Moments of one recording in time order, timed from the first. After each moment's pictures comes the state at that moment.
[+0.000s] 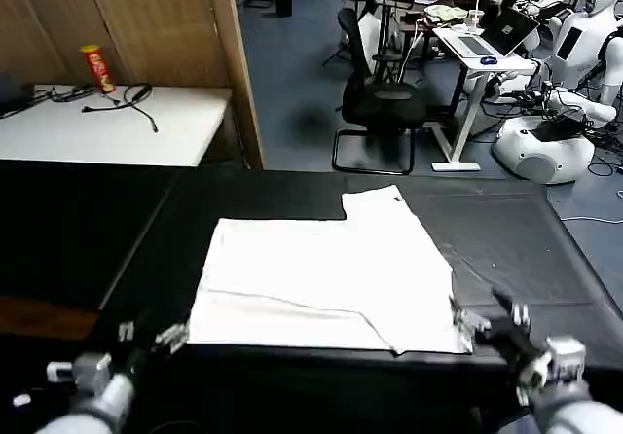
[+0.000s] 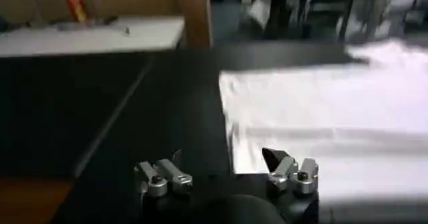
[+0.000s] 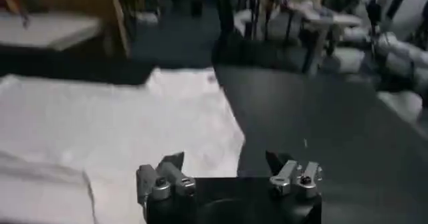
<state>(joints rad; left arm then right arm) 1.64 -1.13 -0.70 -2.24 -0.51 0.49 -0.12 -1.35 1.01 0.68 2.12 0.56 -0.52 0.10</state>
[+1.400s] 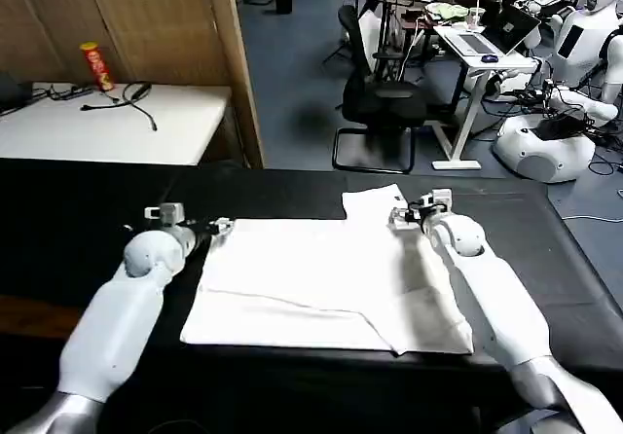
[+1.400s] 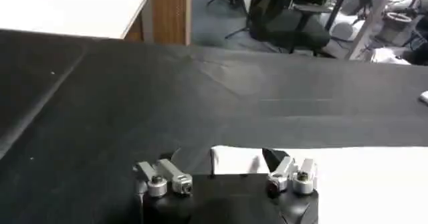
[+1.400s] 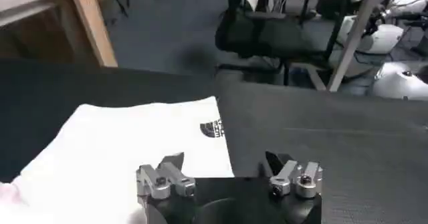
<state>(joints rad) 0.66 -1.09 -0.27 -1.32 -0.66 0.67 -0.02 -0.50 1.17 0.14 1.16 0.54 -0.59 0.09</state>
